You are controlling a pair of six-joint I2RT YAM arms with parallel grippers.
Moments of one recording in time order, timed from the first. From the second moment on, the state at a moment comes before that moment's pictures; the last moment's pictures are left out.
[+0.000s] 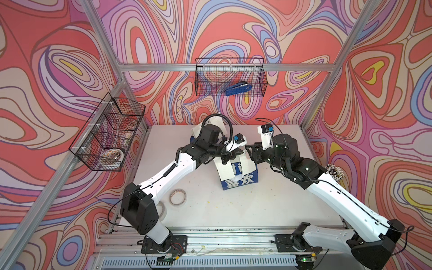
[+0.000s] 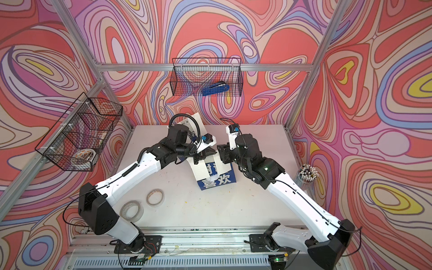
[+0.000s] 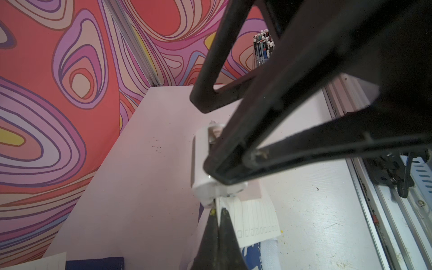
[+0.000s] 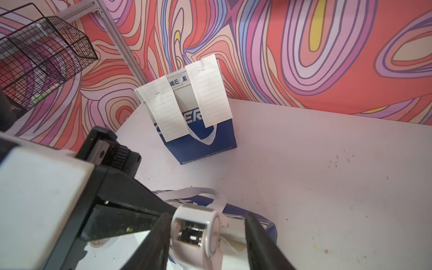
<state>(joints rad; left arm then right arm) -0.62 1.58 1.43 -0.36 0.62 0.50 0.64 1.19 1.27 -0.49 0.10 0.26</state>
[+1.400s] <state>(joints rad) -0.62 1.60 1.44 -0.35 0.62 0.47 0.76 1.28 1.30 -0.52 0.36 0.14</state>
